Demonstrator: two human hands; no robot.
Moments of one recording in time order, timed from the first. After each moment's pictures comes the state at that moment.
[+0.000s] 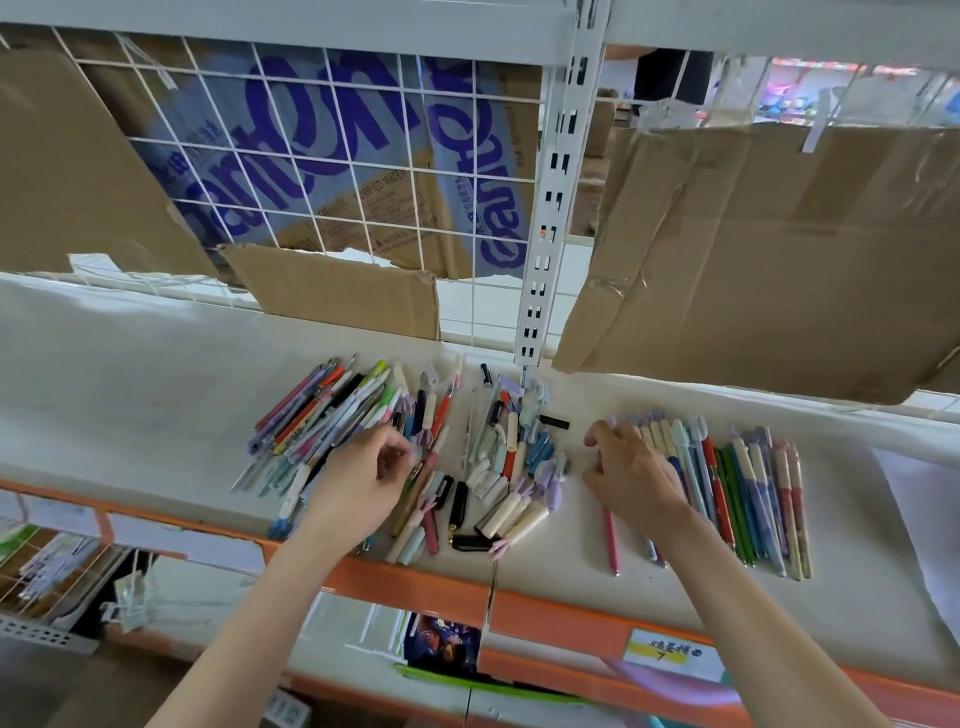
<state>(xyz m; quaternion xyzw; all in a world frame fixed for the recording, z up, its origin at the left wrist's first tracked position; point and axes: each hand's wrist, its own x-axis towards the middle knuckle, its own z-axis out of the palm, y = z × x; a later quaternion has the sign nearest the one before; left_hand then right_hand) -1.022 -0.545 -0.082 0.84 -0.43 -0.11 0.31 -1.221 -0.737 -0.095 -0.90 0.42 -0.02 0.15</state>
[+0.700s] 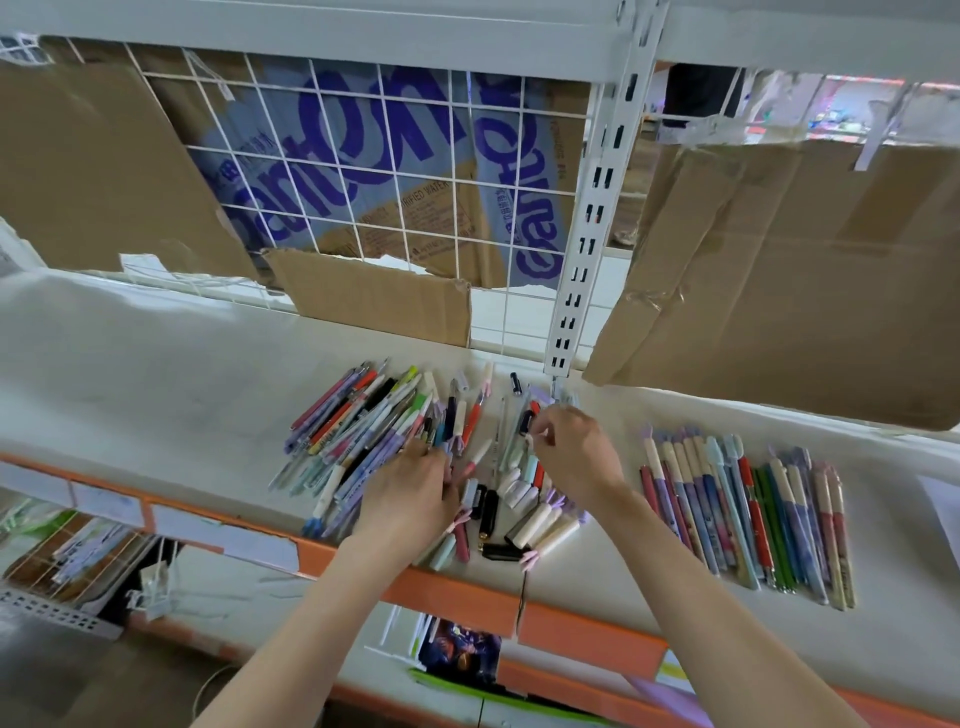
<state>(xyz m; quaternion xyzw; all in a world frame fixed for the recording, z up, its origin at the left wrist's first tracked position) -1.031 -0.556 -0.092 0.88 -0.45 -0.07 0.12 -1.139 -0.714 -0.095 -0.89 0.36 -0.12 0.25</state>
